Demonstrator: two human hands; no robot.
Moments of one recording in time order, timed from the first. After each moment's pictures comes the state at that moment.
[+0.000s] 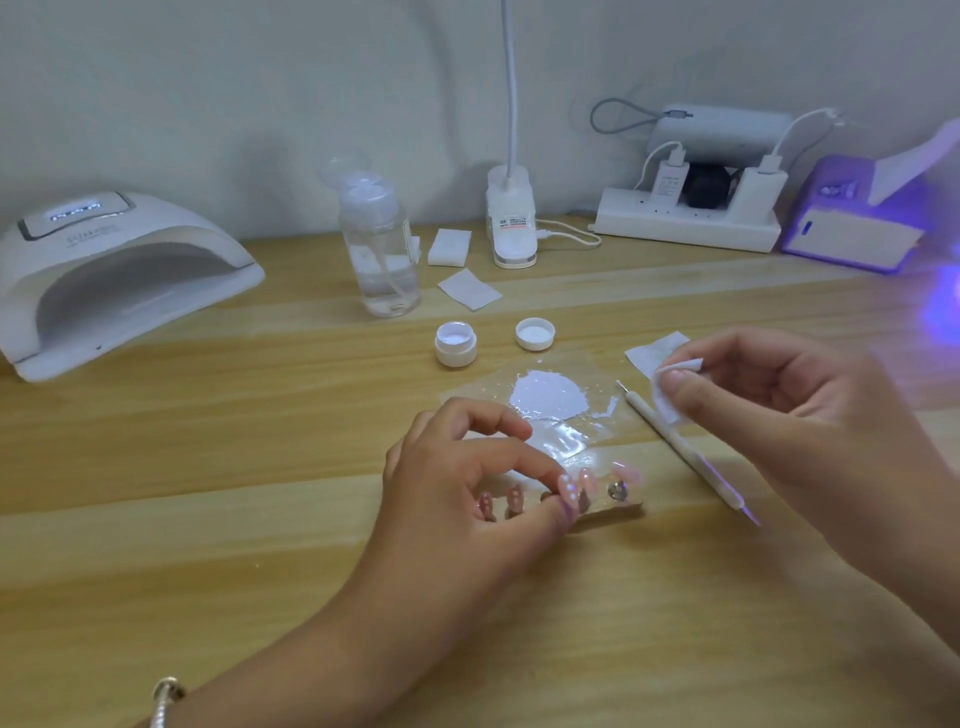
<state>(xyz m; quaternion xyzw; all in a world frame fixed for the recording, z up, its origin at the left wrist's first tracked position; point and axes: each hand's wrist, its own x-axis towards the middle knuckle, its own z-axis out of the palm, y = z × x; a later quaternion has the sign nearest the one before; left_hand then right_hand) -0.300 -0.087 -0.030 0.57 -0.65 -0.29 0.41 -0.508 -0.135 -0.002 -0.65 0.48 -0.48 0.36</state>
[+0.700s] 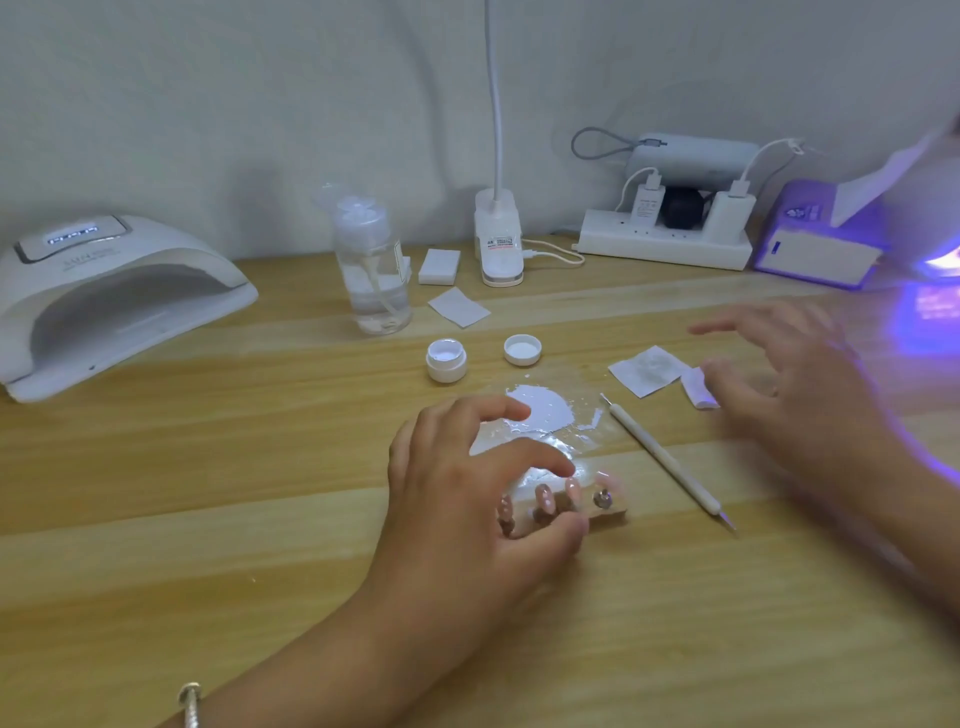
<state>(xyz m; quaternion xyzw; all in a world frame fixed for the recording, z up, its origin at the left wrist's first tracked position) -0.302 -0.093 -0.038 0.55 -0.73 -0.14 0.37 -0.554 -0.182 -0.019 -0.76 0.57 -0.31 0.04</state>
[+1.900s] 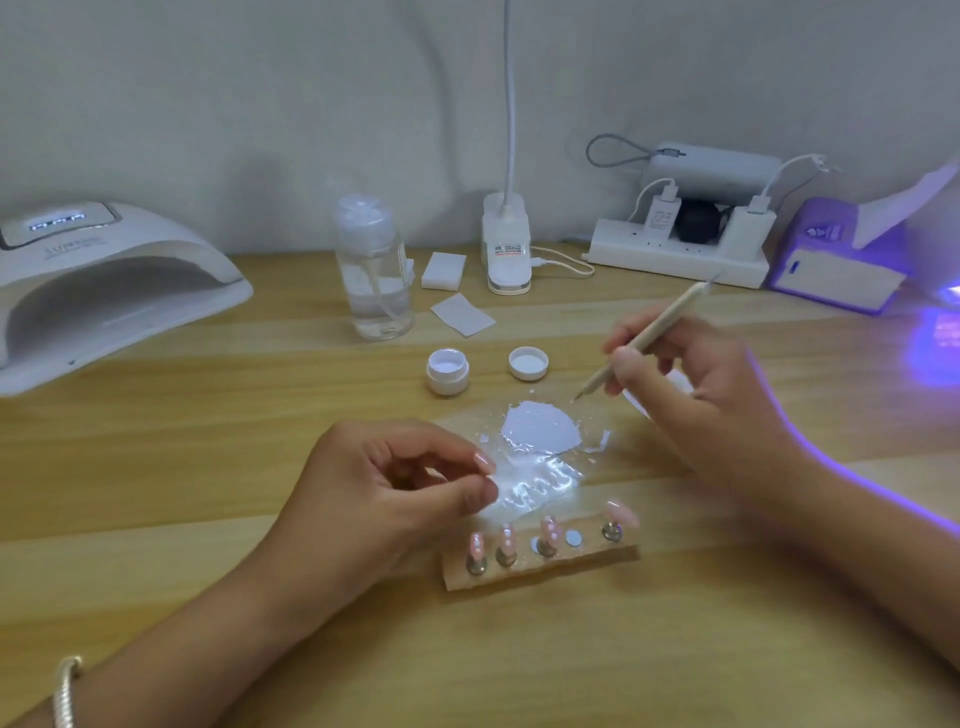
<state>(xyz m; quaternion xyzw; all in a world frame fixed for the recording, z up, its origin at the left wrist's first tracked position) -0.256 -0.115 -0.021 0.52 -0.60 -0.40 0.45 -0.492 -0.197 -0.018 -0.76 0.40 -0.45 0.25</state>
